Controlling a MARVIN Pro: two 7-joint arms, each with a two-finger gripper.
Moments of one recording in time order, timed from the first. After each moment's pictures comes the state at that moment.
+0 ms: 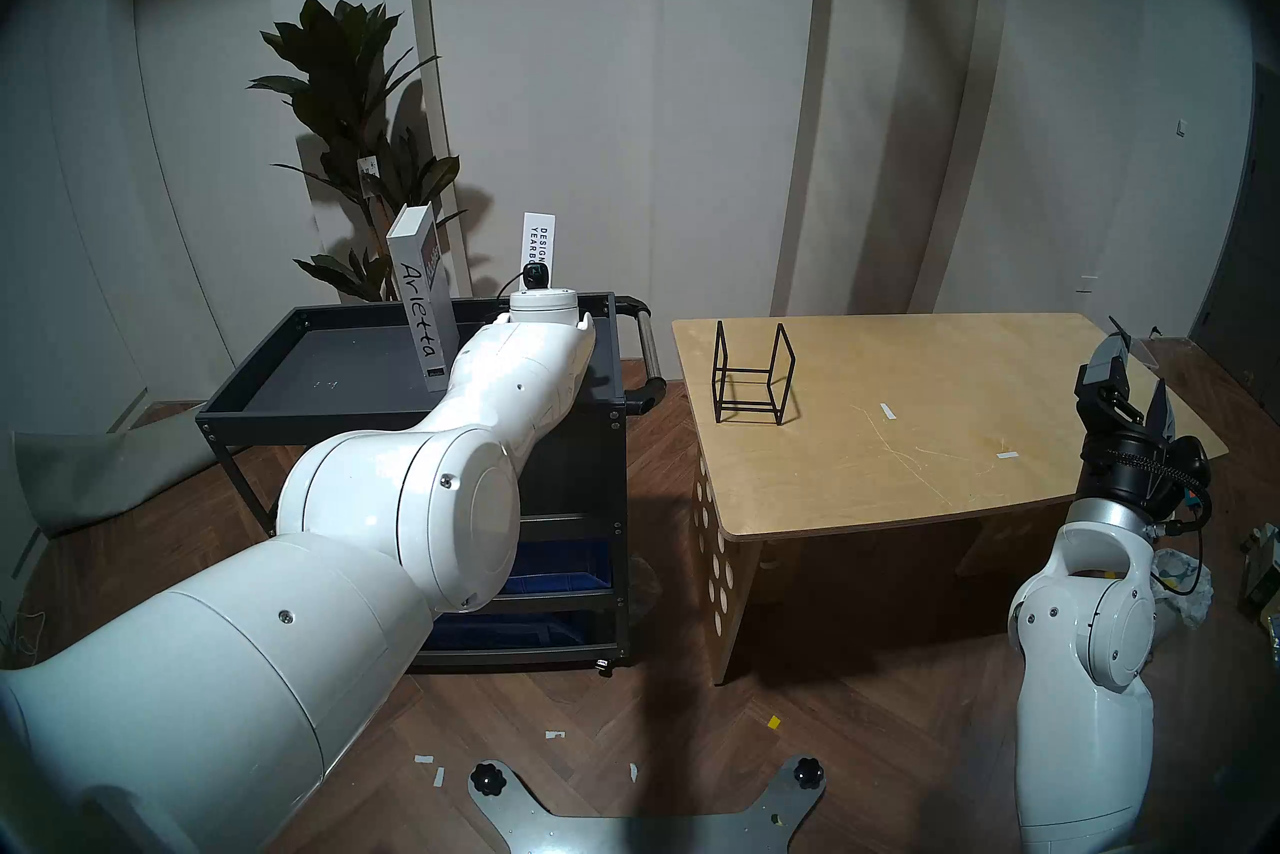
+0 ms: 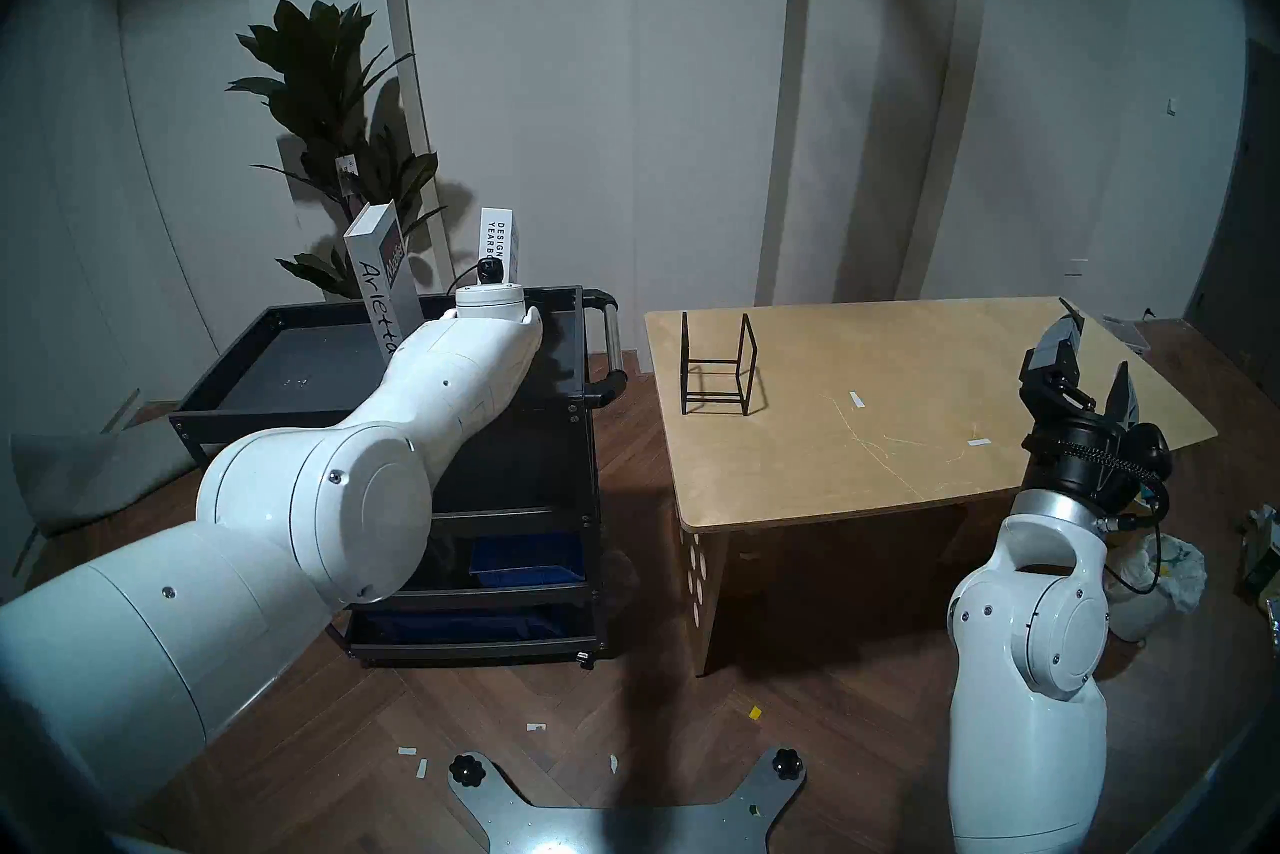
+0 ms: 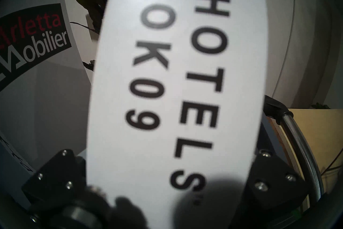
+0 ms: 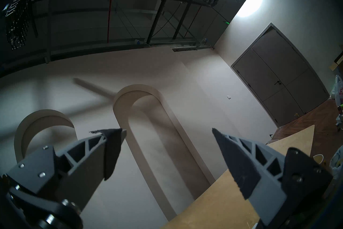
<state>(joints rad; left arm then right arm) 0.47 -1.70 -1.67 -0.33 0.09 0.25 0.36 -1.93 -1.48 1.91 -2.14 0.61 -0.41 -0.22</state>
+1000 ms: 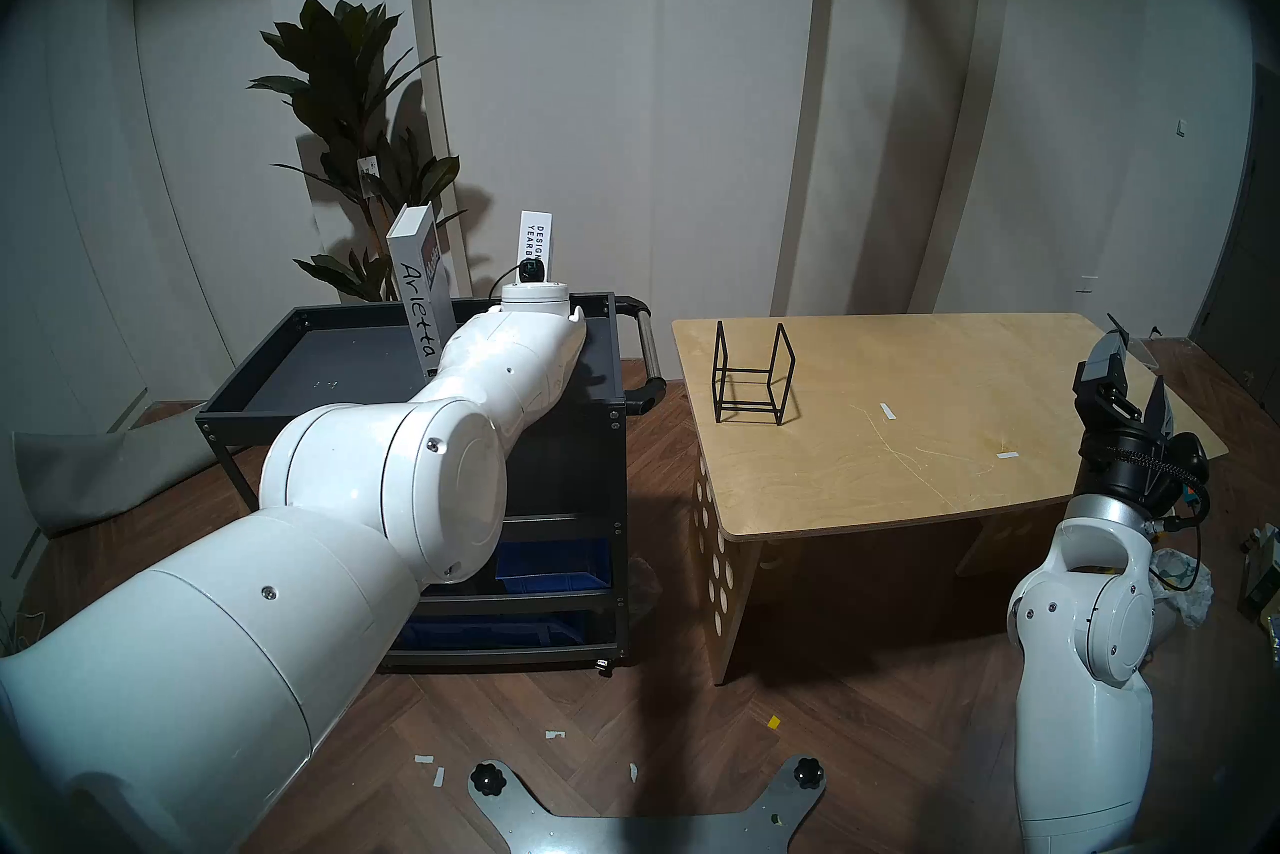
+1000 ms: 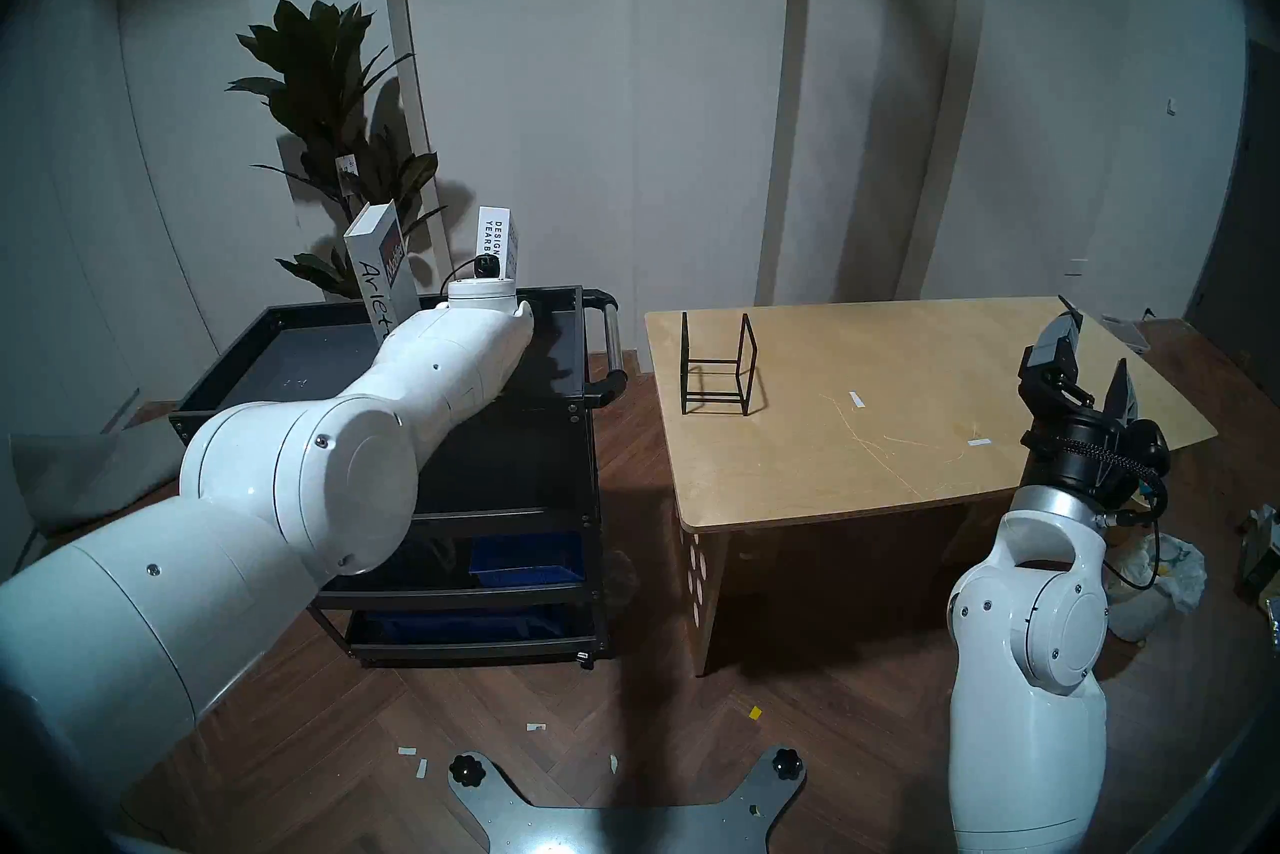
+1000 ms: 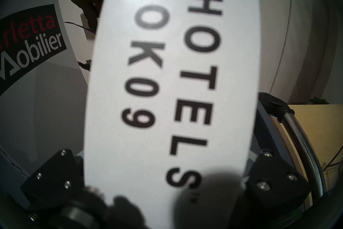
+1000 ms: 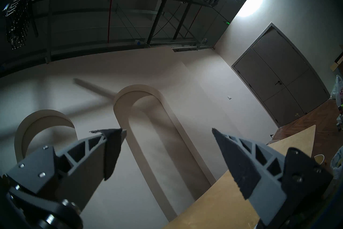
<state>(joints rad) 0.41 -1.67 -1.67 -0.25 0.09 0.25 0.32 -1.91 -1.47 1.91 -2.13 0.61 -0.41 -0.22</state>
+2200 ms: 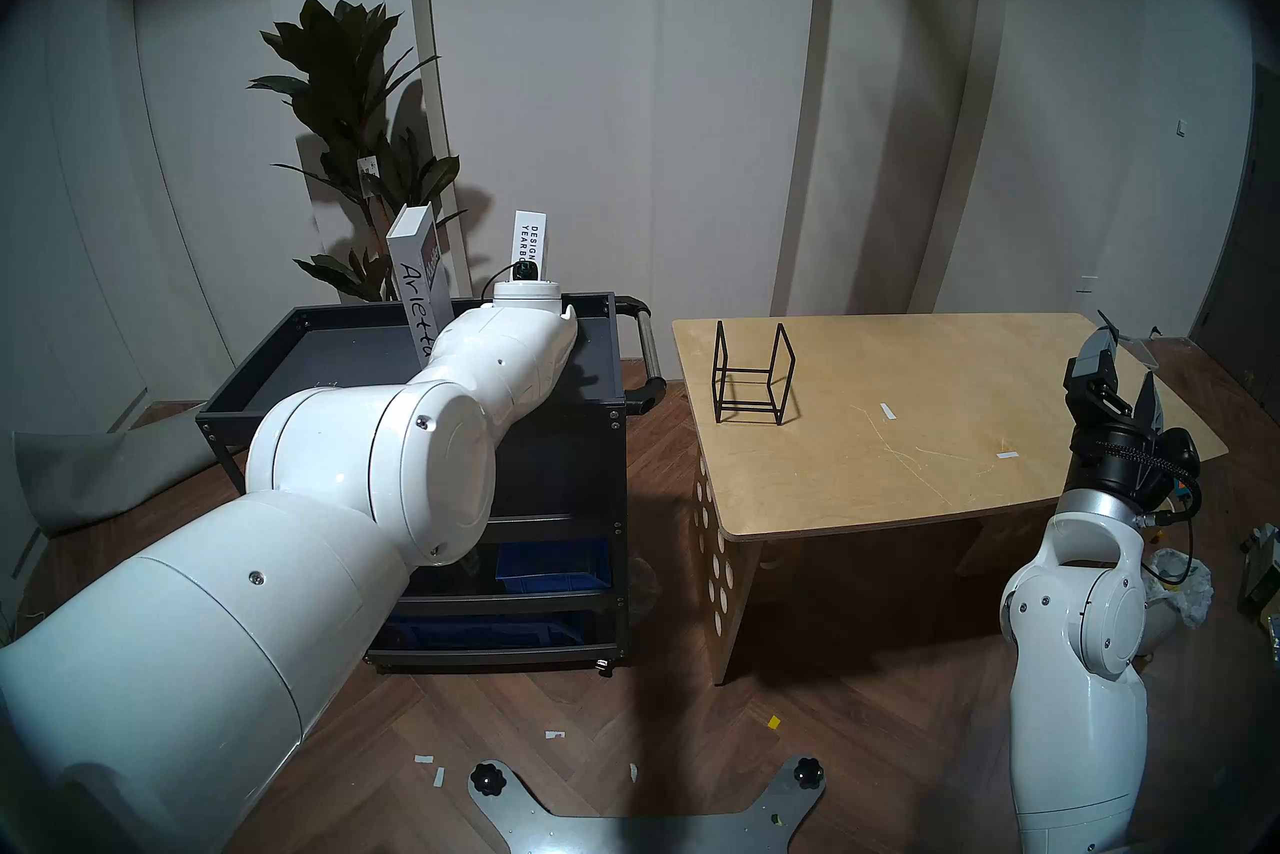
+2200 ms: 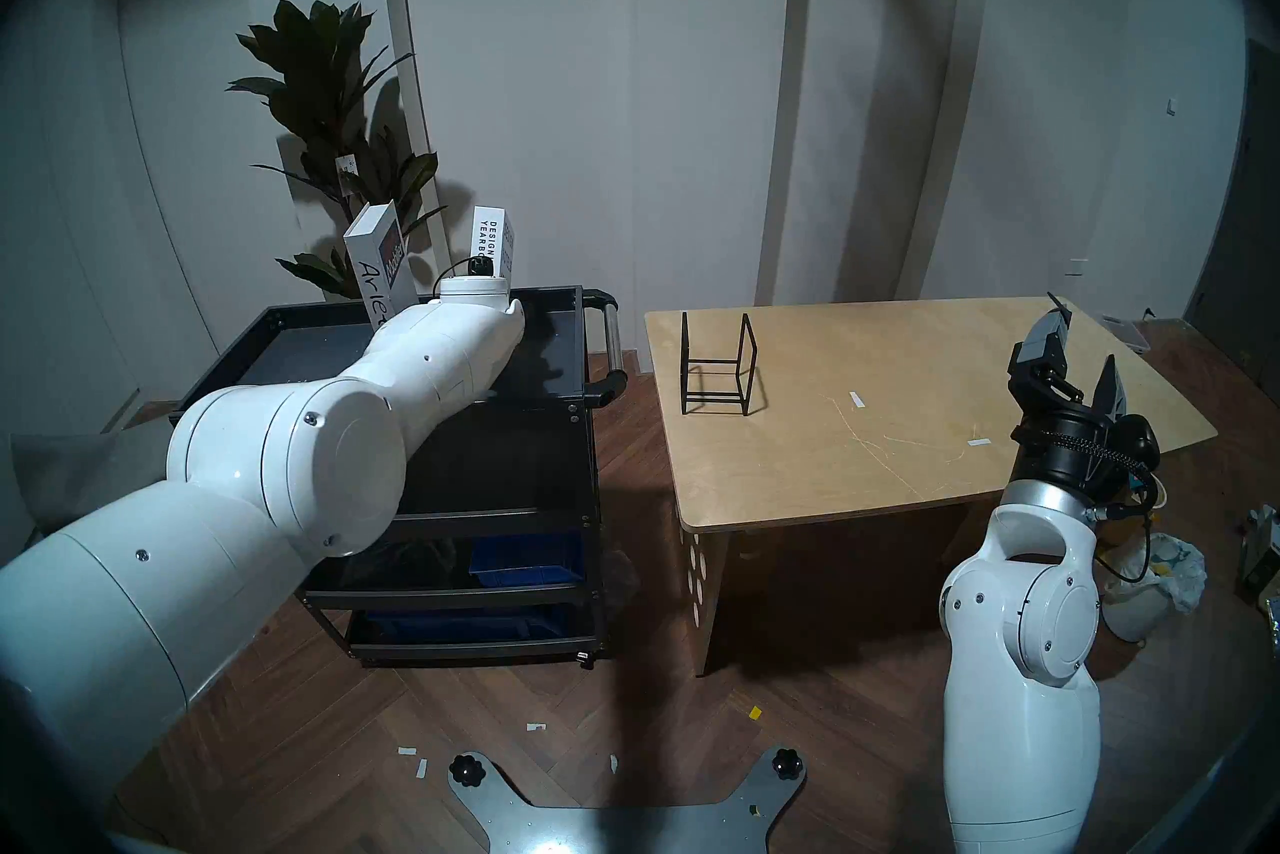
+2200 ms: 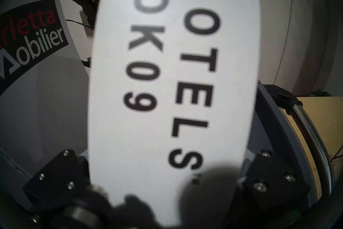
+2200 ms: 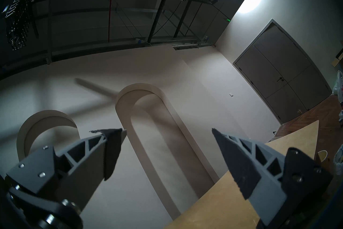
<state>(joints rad) 0.38 -1.65 -1.66 -0.18 0.10 0.27 0.31 -1.89 -1.46 1.89 -2.11 0.62 -0.41 -0.22</state>
